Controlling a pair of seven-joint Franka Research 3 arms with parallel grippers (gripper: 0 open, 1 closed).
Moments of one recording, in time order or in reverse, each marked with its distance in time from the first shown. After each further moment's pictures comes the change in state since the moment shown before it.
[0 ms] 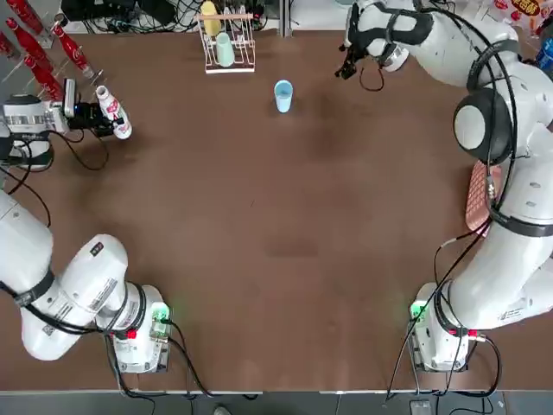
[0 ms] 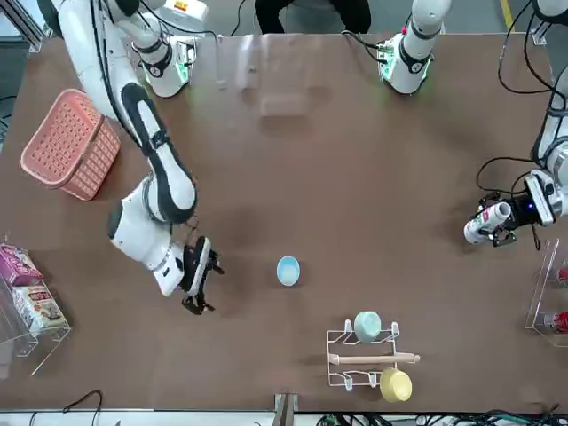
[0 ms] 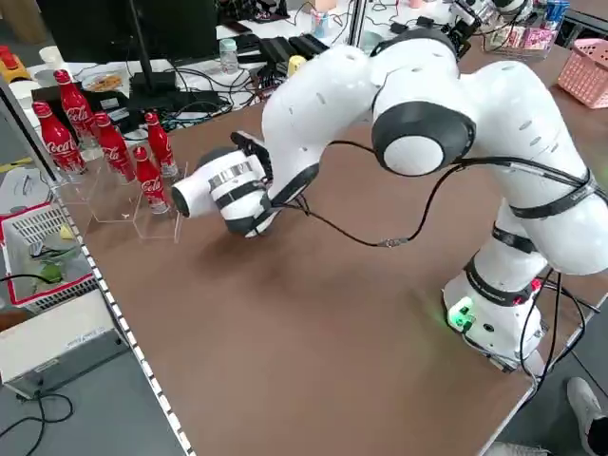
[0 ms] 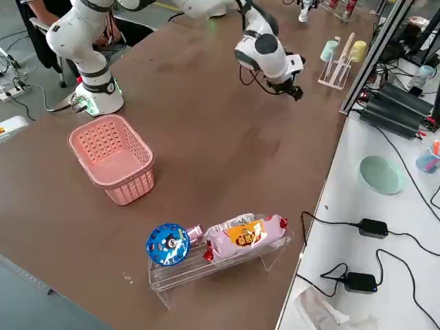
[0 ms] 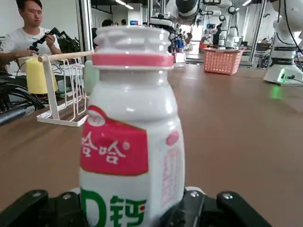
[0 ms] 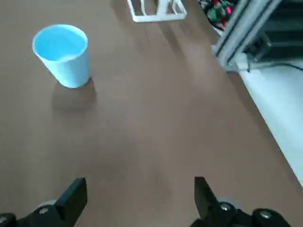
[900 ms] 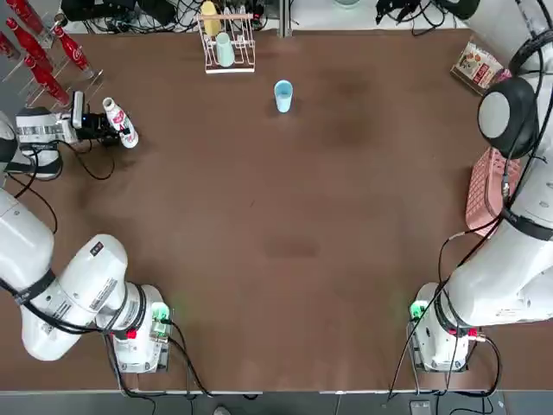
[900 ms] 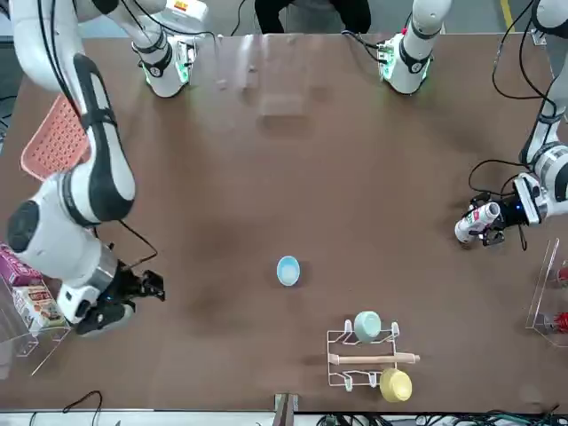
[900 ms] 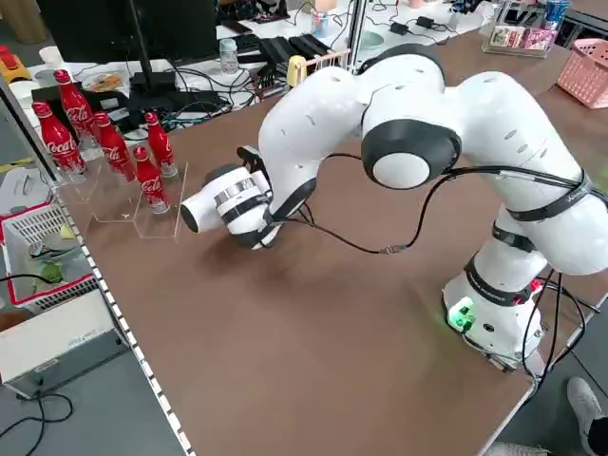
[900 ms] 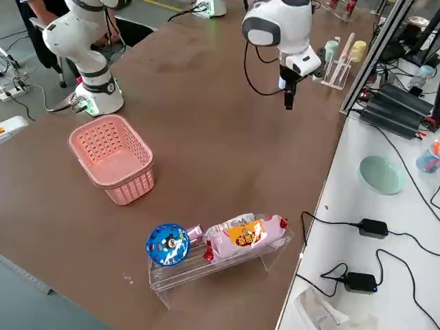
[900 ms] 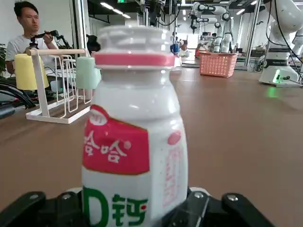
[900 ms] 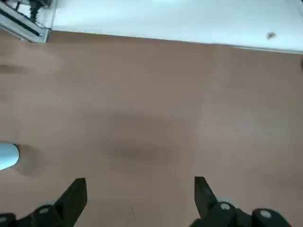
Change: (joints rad) left arm 0.002 0.058 -0.003 0.003 0.004 0.000 0.052; right arm -0.181 -0.086 -0.011 0.289 -0.471 -0.564 1.381
